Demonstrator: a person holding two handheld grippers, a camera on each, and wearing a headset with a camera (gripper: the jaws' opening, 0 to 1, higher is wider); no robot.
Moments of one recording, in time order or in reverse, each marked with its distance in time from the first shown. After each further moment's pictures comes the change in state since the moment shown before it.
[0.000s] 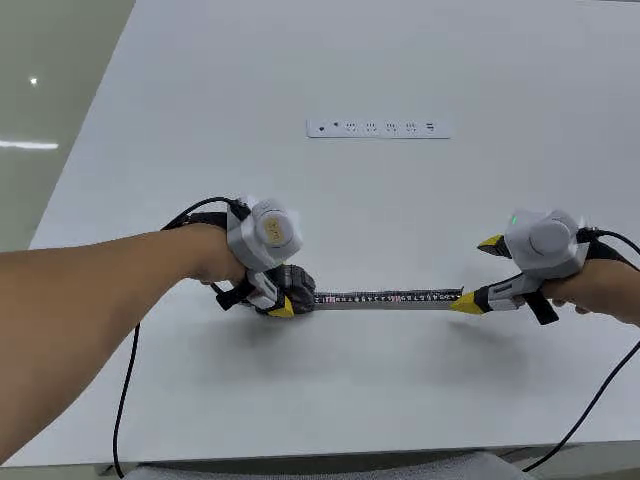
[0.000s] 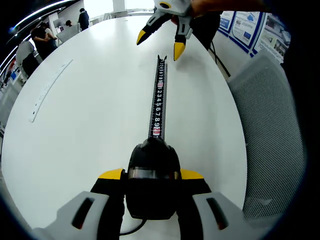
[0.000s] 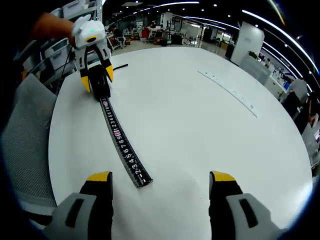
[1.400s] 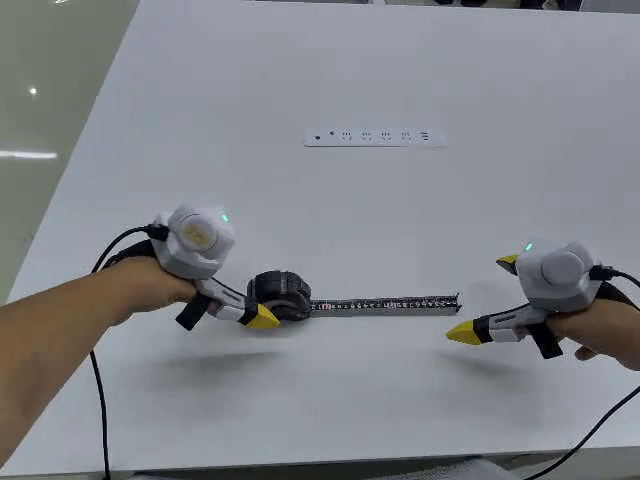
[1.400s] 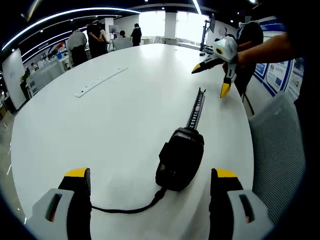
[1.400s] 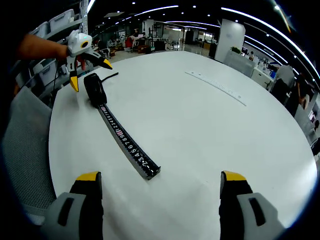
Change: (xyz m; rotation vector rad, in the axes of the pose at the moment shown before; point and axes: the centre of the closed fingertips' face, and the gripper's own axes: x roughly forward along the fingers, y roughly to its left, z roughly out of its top) left arm -0.053 0.027 -0.038 -0.351 -0.300 0.258; right arm -0.015 0.010 -0.011 0.097 -0.069 -0.085
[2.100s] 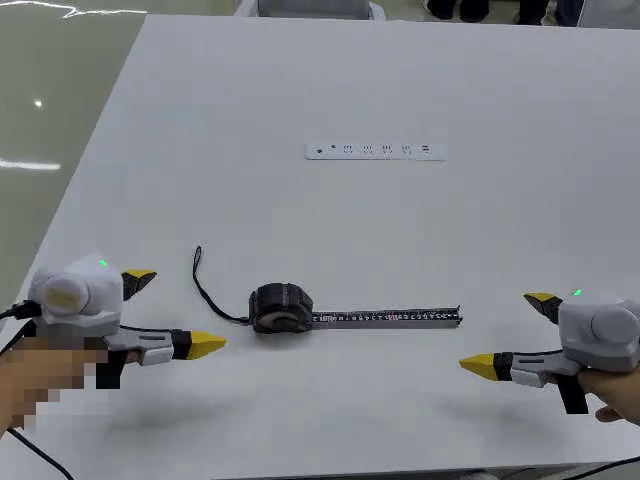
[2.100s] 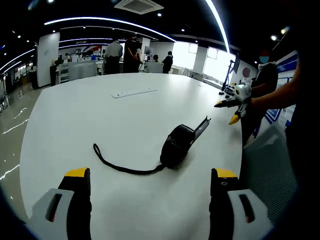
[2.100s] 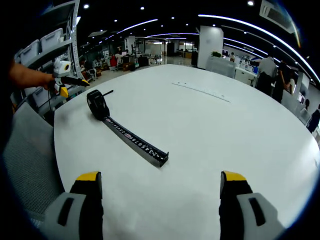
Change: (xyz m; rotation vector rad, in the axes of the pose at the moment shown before) left arm -0.083 -0.002 -0.039 -0.280 -0.237 0.113; right arm -0.037 0.016 -0.017 0.143 -0.134 -0.079
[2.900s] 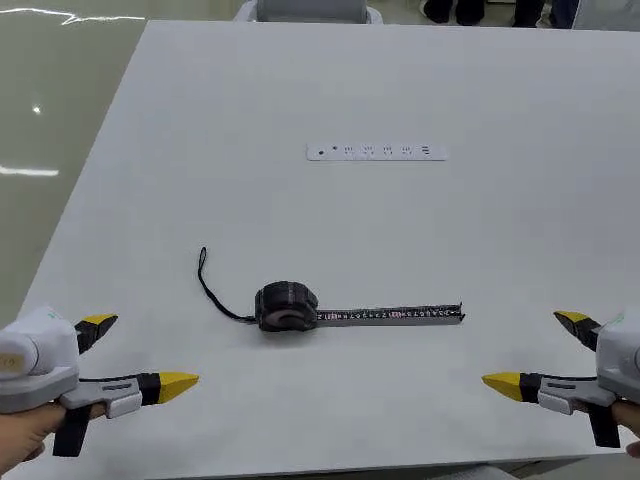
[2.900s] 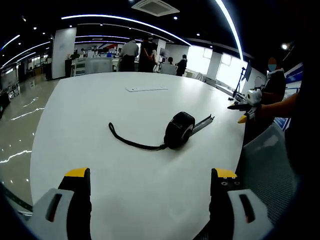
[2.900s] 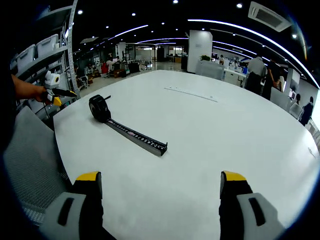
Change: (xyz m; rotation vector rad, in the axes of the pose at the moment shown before) left arm -0.045 0.002 -0.034 -0.080 -0.018 0.096; right arm -0.041 0.011 -0.012 0.051 -0.051 -0.082
